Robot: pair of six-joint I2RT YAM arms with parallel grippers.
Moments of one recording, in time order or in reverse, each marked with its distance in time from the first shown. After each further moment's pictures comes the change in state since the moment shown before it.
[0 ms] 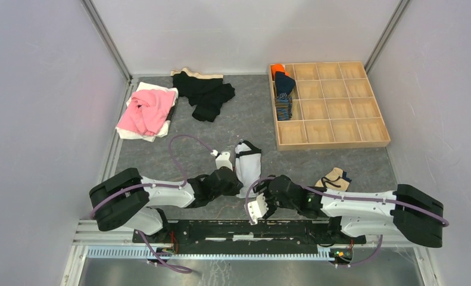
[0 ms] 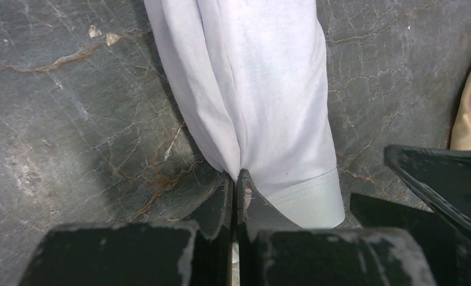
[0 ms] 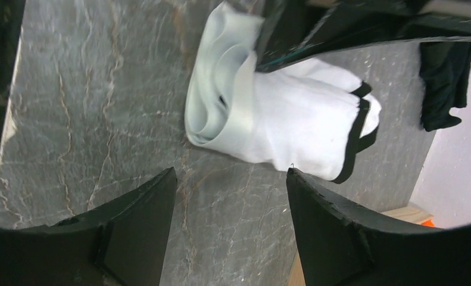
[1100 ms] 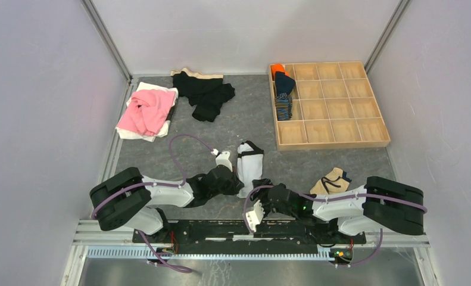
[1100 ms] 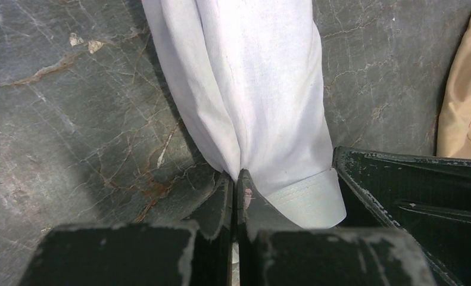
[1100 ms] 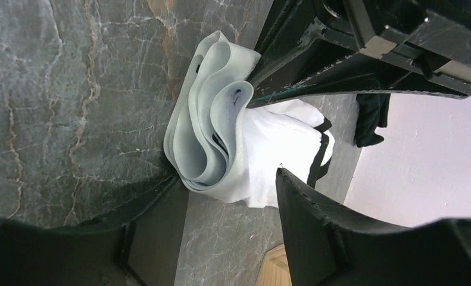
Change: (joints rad) left arm 0.038 0.009 -0.031 0.084 0.084 0.051; right arm 0.069 0.220 -0.142 0.471 0.124 -0.205
